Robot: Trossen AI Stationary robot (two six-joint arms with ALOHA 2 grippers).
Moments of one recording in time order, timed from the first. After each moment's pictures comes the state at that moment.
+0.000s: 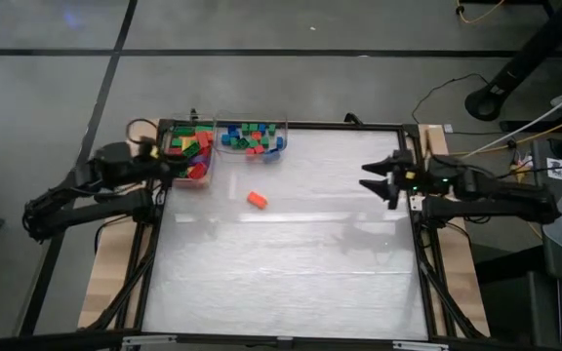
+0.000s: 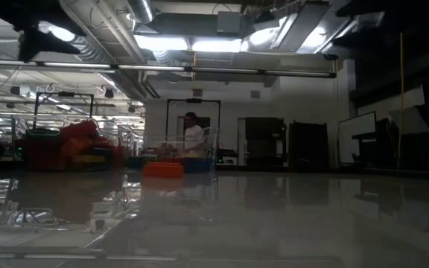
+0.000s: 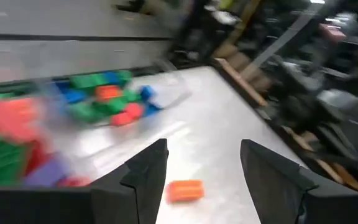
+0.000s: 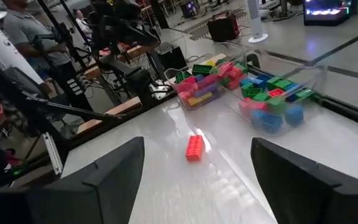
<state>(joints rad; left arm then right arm) 0.38 0.25 0.66 -0.74 -0.16 -0.61 -0.10 0.47 0.58 -0.27 0.09 0.42</state>
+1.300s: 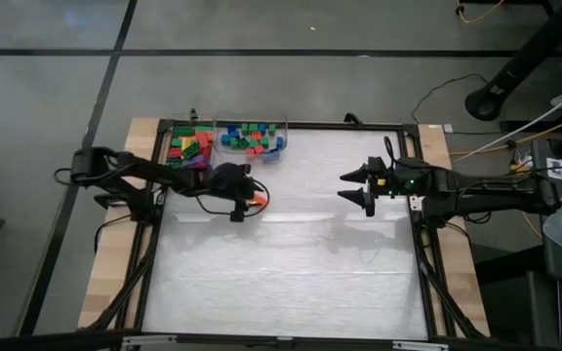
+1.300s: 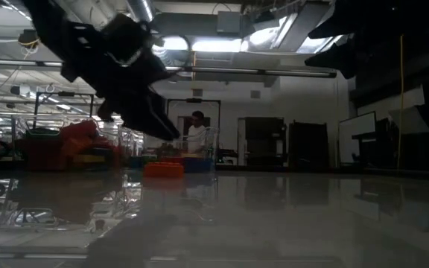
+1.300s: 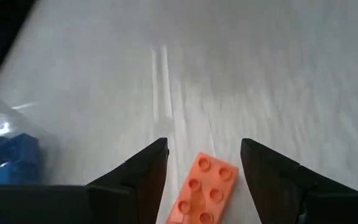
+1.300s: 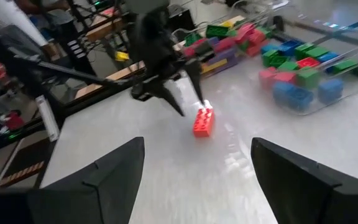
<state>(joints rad) 0.18 1.43 0.54 0.25 0.03 0.33 -0.10 0.76 0.54 -0.06 -0.02 0.38</state>
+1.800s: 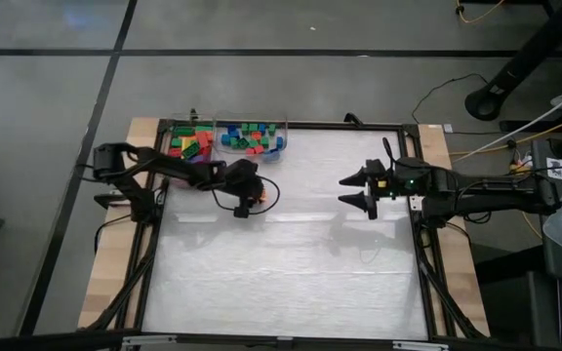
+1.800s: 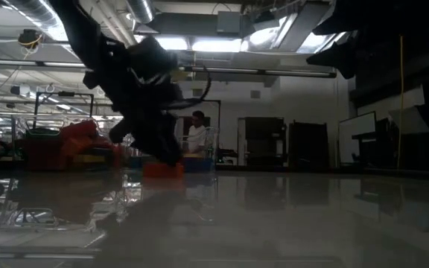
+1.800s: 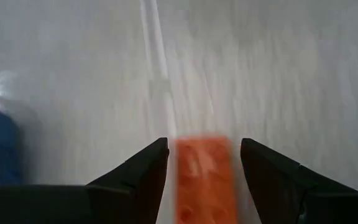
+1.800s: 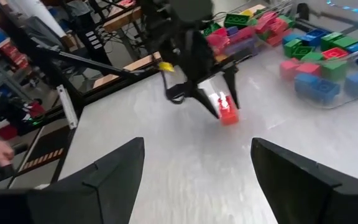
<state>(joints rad) 0.24 1.62 0.69 0.08 0.04 0.45 -0.10 0.76 0.54 -0.06 -0.10 0.38</state>
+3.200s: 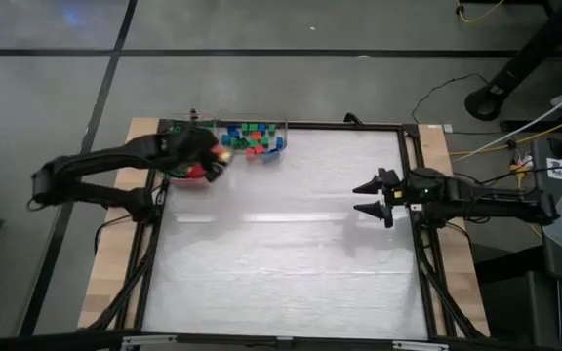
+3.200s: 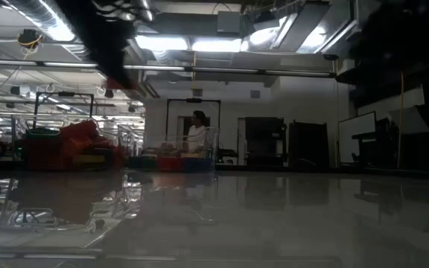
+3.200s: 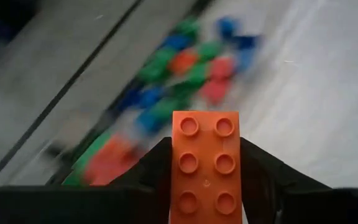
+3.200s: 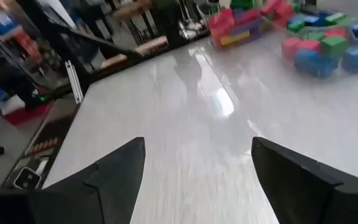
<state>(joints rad) 0.34 1.05 0.91 -0.74 -0.43 -0.06 -0.10 0.45 0.34 -0.16 -0.14 0.33</state>
